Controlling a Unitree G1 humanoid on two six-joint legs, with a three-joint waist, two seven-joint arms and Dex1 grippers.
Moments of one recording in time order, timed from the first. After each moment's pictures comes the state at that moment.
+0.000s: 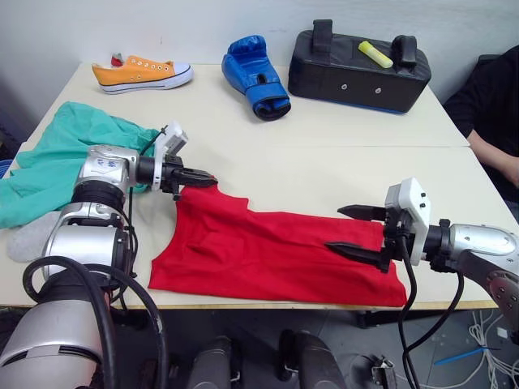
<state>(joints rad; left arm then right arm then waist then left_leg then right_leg) -1.16 0.60 -0.02 1.13 -0.01 0.20 -1.50 -0.19 -0.95 -0.10 -0.45 0.81 0.65 0.81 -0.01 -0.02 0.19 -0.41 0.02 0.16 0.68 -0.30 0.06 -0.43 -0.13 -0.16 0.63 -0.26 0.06</state>
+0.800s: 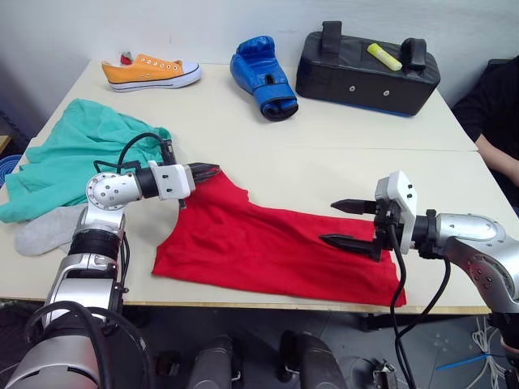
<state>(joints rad) -0.88 0.59 -0.02 0.92 0.10 -0.99 -0.91 -0.32 -0.86 -0.04 -0.32 0.68 0.66 0.91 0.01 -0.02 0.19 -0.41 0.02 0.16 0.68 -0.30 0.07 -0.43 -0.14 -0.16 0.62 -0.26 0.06</state>
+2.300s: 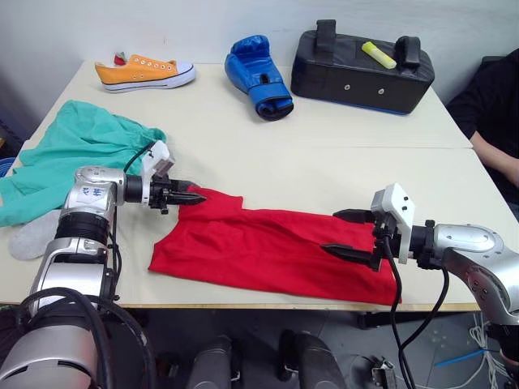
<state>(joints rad) -0.97 0.66 -0.05 0.92 -0.12 0.20 -1.37 -0.24 -0.84 -0.06 -0.37 0.62 0.68 0.90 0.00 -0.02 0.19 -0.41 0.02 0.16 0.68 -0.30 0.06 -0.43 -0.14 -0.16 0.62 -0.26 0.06</state>
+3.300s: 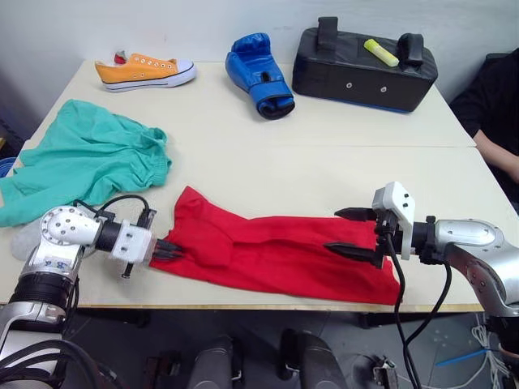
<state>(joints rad) -0.52 0.88 -0.12 0.46 -0.28 -0.38 -1.50 -0.30 -0.84 -0.04 -0.31 0.57 0.66 0.97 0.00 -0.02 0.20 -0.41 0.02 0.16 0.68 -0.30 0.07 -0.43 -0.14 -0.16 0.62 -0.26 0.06</state>
